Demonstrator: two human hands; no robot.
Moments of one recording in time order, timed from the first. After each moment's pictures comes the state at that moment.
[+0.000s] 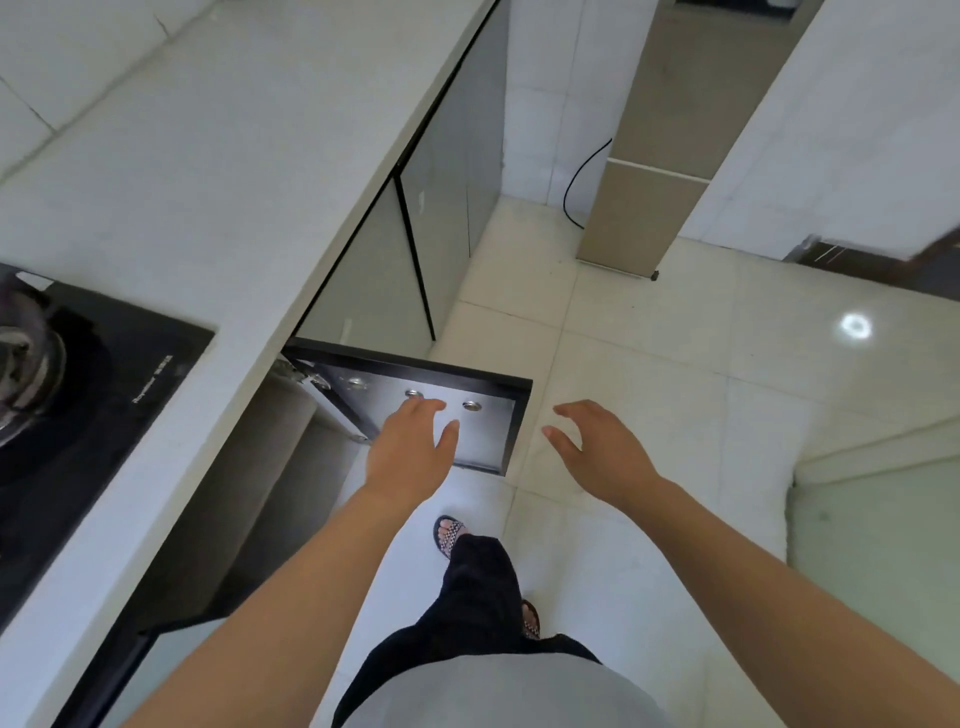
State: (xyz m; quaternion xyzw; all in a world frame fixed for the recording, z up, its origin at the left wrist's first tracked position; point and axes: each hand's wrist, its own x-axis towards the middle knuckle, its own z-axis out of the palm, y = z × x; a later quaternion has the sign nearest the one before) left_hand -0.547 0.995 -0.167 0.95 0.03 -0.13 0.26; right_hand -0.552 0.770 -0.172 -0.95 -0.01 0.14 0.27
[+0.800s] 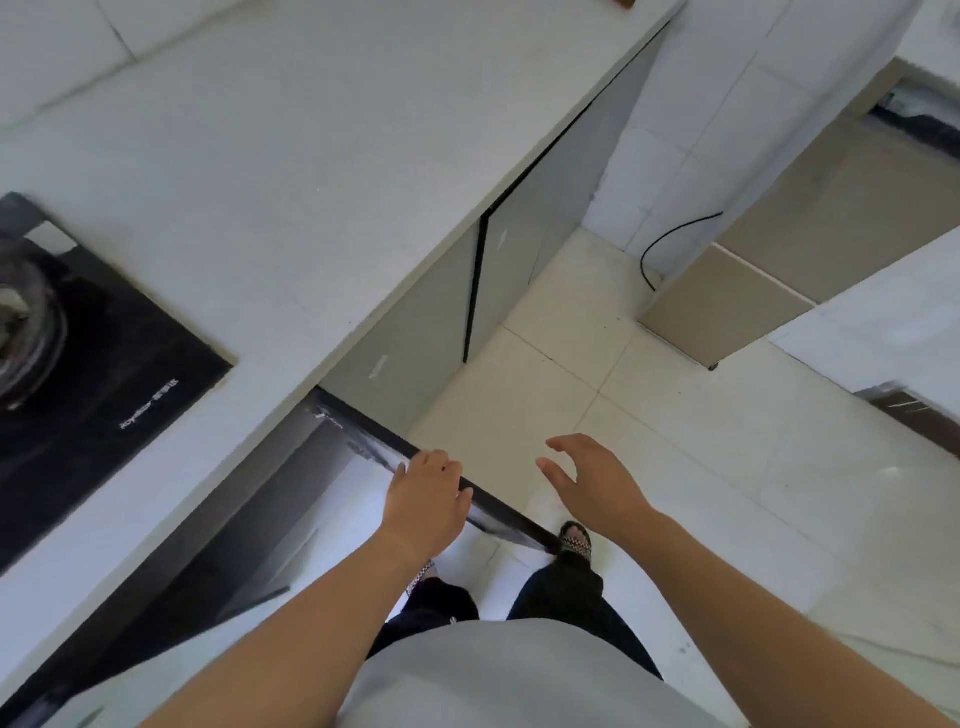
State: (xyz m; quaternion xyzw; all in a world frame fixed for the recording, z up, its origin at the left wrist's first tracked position) left_hand -0.432 1.014 -0.223 0.97 0.02 -0.22 0.12; right_hand -0.363 0.813 -0.186 -0.93 -0.13 0.25 0.24
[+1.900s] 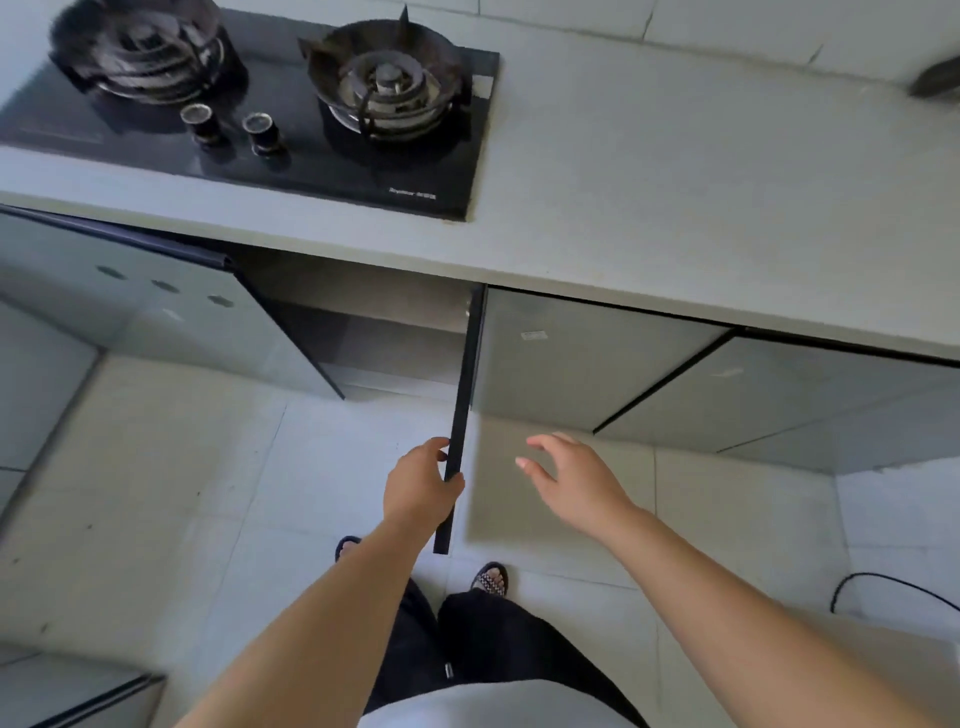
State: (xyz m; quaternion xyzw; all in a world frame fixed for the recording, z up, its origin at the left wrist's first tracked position) left_hand -0.444 0.879 -0.236 0.61 0.68 0.05 0.40; right_hand -0.256 0.843 -0.196 -0.71 -0.61 0.34 0.09
